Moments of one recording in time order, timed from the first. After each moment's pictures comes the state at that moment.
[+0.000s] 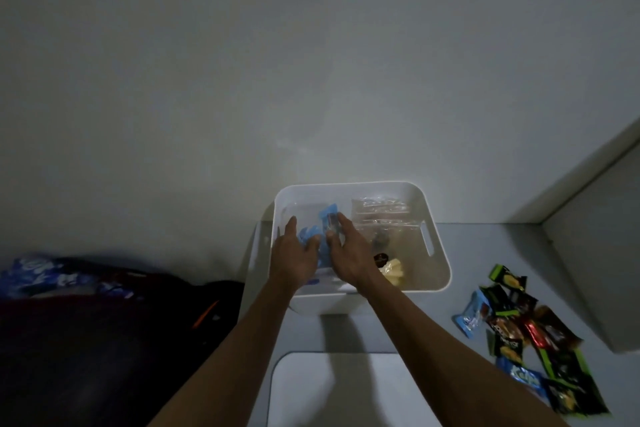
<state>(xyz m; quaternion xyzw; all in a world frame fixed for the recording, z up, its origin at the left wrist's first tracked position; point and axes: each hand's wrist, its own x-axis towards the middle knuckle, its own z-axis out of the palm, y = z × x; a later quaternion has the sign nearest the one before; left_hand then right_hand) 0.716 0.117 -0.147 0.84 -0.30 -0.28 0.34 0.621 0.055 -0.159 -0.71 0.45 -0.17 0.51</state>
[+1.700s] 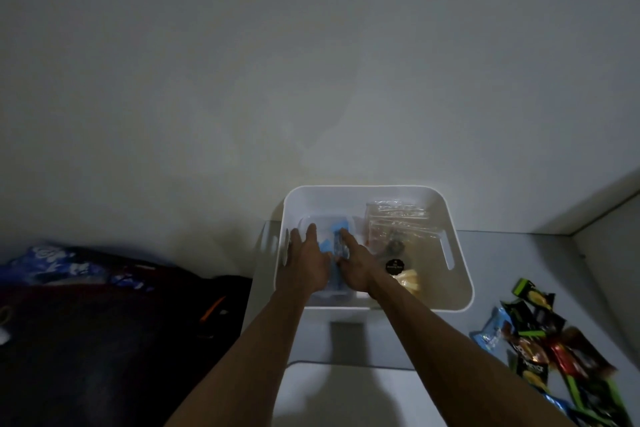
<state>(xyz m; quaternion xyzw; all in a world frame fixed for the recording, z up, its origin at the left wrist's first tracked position) 0.737 0.090 -0.197 0.87 -0.37 -0.28 0.17 0.638 0.008 -0.231 -0.75 0.42 0.02 0.51</state>
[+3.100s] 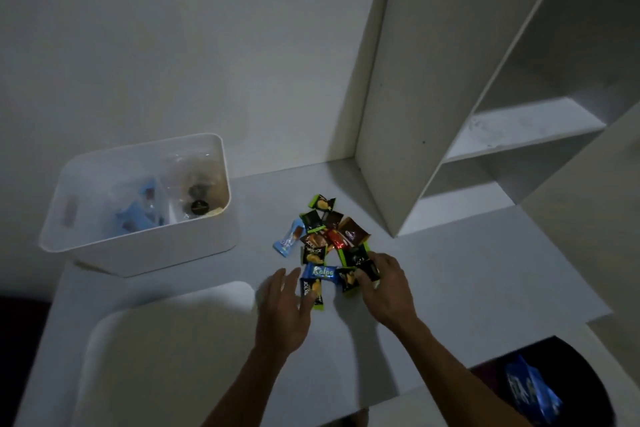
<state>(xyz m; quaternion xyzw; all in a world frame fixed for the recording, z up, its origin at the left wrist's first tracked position) 0.344 0.169 -0.247 0.76 -0.56 -0.23 0.22 0.149 0.088 -0.239 -0.68 0.64 -0.18 0.30</state>
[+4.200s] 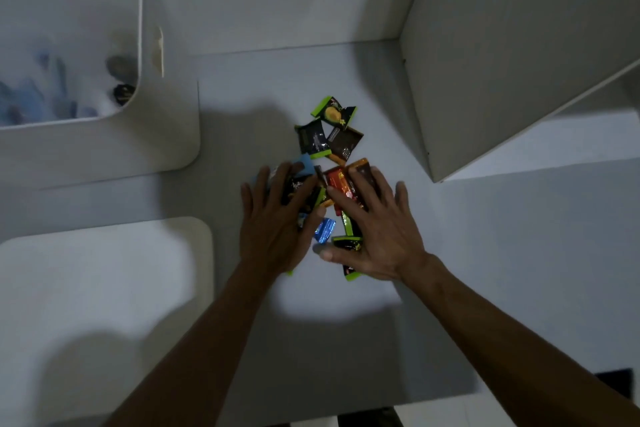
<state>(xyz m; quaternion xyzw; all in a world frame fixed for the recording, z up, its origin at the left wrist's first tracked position) 0.344 0.069 -0.366 0.78 -0.62 -0.08 0.05 0.151 -0.007 -0.349 -0.91 0.39 0.03 0.15</state>
